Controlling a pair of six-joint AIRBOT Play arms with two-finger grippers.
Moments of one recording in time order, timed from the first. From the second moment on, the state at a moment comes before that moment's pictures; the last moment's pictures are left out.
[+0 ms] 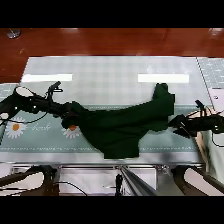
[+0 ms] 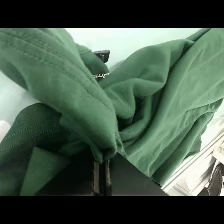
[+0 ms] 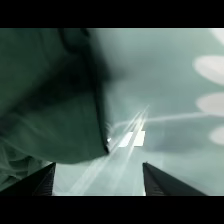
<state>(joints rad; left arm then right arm) 0.07 -1.36 0.80 0.75 -1.21 -1.09 -0.45 -1.15 0.56 -0.96 1.21 1.31</state>
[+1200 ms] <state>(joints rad) 0.16 -1.05 1.82 0.44 -1.09 -1.23 -0.18 -1.03 2.04 -0.95 1.39 1.46</state>
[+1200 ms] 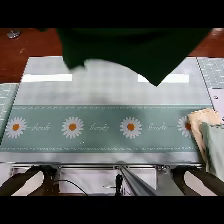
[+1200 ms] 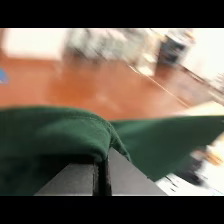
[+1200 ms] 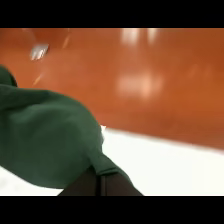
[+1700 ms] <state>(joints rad) 0.24 -0.71 1.90 0.89 -1.12 -1.36 -0.18 -0.68 2.09 -1.18 1.49 1.50</state>
